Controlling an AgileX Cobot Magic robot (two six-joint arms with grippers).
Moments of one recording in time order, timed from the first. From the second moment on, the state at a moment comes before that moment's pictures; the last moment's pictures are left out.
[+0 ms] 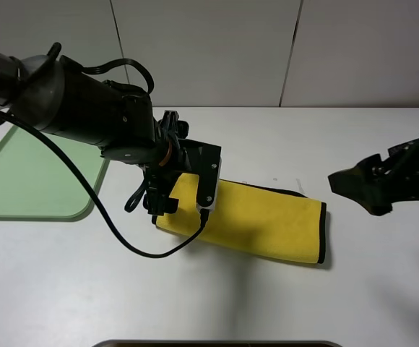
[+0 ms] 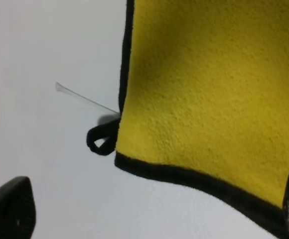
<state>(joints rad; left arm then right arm) -0.79 1.93 -1.05 0.87 0.28 0.27 0.42 0.86 -0.53 0.09 0.52 -0.13</state>
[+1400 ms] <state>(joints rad) -0.79 1.93 -1.05 0.87 0.28 0.27 0.42 0.00 -0.49 0.04 1.03 0.00</state>
